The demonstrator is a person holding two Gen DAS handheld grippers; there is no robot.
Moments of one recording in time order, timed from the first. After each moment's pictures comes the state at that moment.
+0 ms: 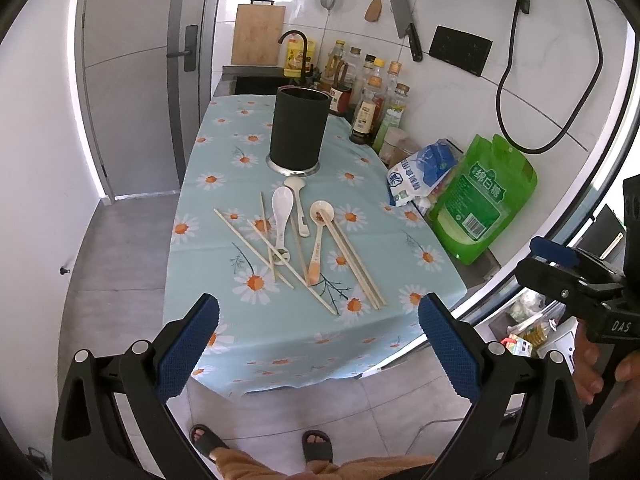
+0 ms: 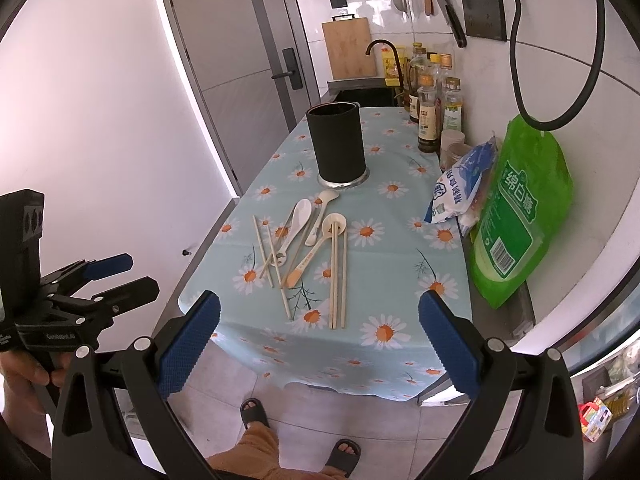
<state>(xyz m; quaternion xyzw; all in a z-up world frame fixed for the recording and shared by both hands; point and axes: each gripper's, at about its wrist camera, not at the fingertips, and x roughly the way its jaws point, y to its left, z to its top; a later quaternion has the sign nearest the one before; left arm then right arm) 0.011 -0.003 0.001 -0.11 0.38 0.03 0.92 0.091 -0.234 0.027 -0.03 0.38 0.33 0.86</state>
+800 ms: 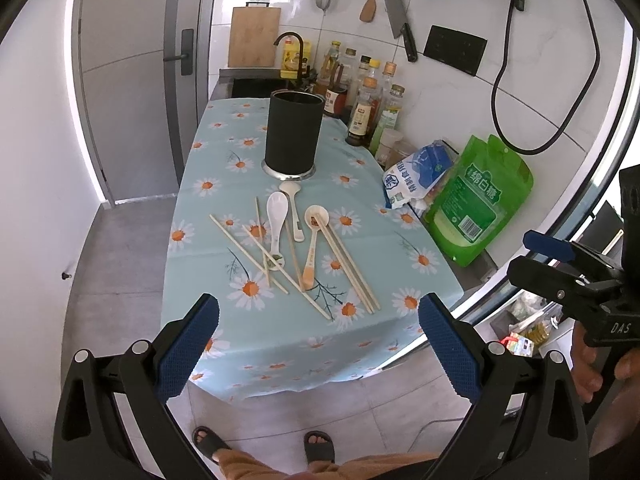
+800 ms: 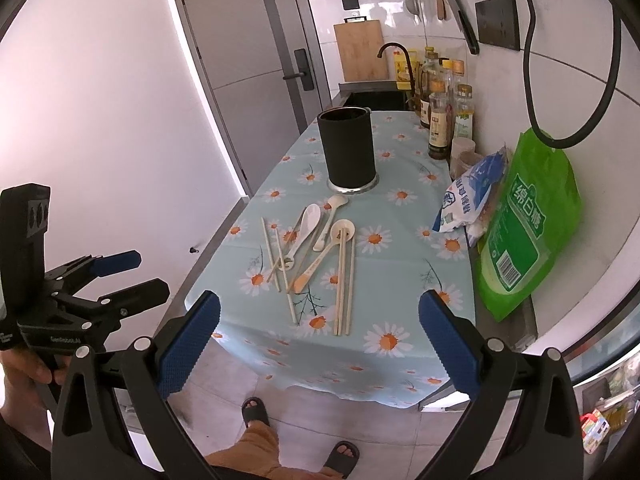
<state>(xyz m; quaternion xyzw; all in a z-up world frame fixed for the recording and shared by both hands) 0.013 -0.011 0.003 -0.11 0.38 0.02 0.92 0.097 -0.231 0.036 -0.03 0.38 0.35 0.86</state>
